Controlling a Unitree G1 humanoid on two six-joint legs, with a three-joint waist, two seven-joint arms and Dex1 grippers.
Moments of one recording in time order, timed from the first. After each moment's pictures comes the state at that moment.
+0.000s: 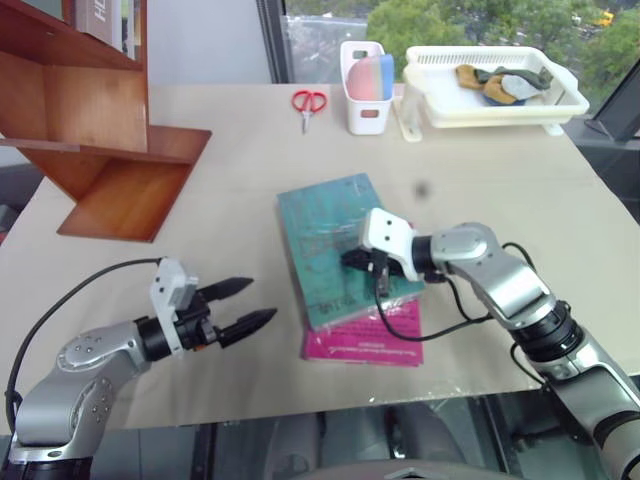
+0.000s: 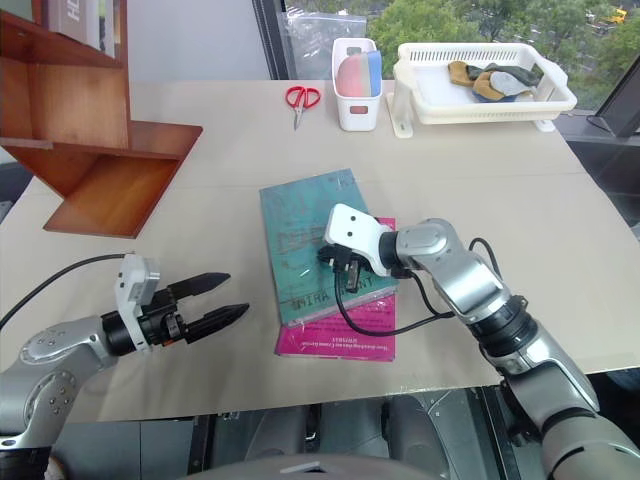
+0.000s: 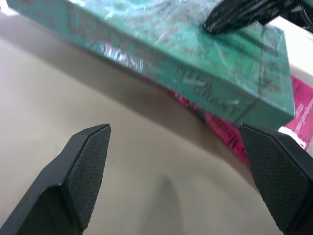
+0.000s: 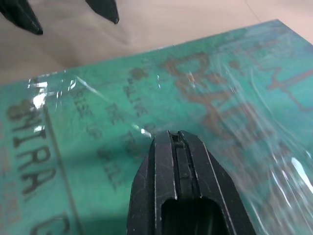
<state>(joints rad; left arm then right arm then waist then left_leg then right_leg) 0.19 0.75 0.30 -0.29 -0.67 0.47 -0.99 -0.67 -0.42 0.47 -0.16 0.14 0.58 0.89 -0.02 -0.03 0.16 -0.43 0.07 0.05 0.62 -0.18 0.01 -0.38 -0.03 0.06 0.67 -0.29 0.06</state>
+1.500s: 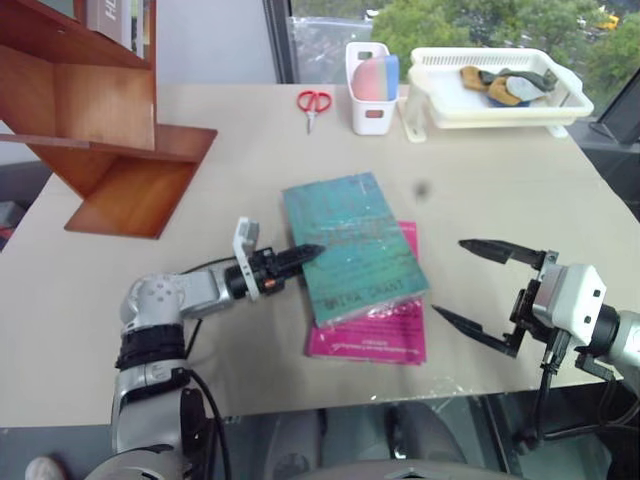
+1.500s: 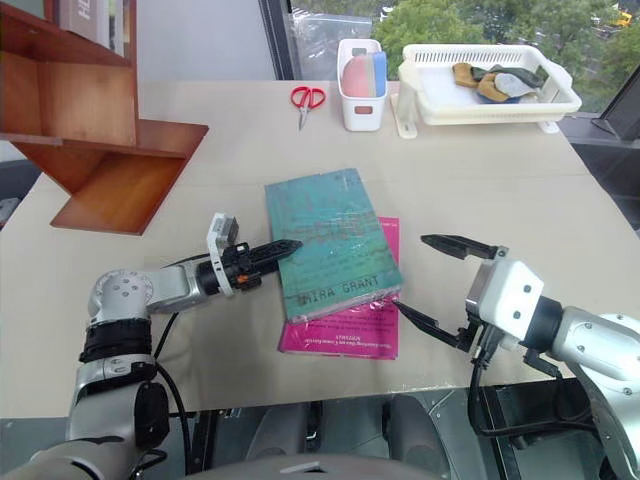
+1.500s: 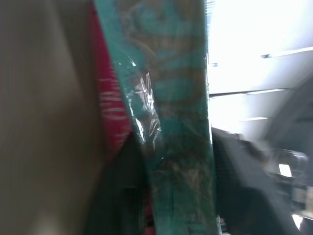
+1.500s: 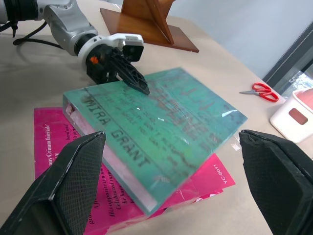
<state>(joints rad) -0.52 0.43 0.39 0.36 -1.13 1.43 -0.57 0.14 -0.72 -0.25 -0.85 0.45 0.34 0.83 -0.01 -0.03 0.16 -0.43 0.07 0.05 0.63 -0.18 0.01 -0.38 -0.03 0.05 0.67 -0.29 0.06</state>
